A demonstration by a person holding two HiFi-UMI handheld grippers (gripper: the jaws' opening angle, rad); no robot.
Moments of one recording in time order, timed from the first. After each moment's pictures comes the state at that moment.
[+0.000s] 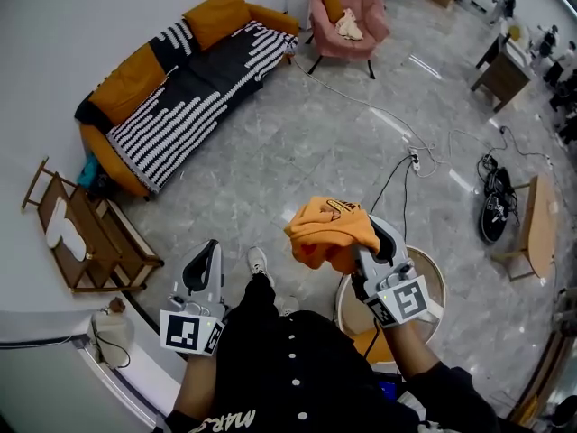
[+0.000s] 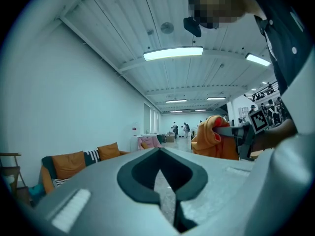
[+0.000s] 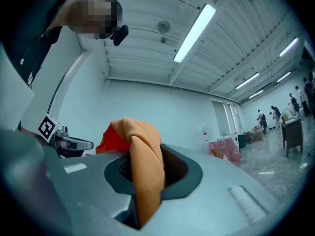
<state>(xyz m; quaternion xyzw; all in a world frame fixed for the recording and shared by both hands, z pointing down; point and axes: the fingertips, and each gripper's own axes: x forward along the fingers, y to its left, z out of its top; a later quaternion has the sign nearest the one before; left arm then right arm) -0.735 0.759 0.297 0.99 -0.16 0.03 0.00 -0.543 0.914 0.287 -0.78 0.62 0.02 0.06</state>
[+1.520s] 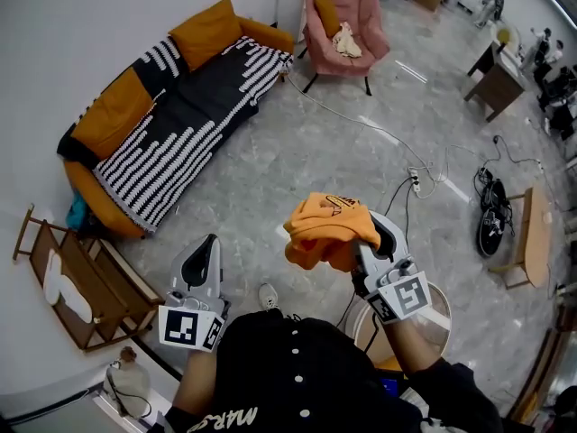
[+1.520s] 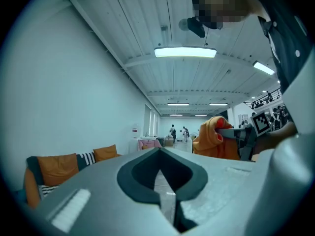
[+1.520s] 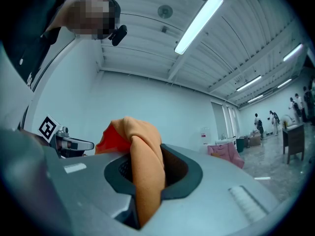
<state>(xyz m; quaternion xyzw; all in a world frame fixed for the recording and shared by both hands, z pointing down) -0.631 0.549 0.296 0.99 -0.14 0.01 0.03 -0.450 0.718 0.275 -0.80 0.60 0.03 0.04</state>
